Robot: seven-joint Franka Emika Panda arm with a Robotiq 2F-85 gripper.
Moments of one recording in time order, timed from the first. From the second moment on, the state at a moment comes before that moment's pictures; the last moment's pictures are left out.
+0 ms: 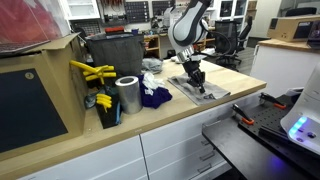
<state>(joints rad) 0.23 0.33 0.19 -2.29 -0.05 2.09 0.13</state>
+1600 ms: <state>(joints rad) 0.13 0.30 0.14 -2.16 0.04 2.11 -0.06</state>
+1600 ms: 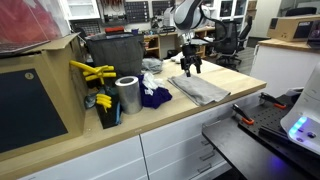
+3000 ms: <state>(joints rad) 0.16 0.62 0.02 -1.78 0.00 2.32 0.27</state>
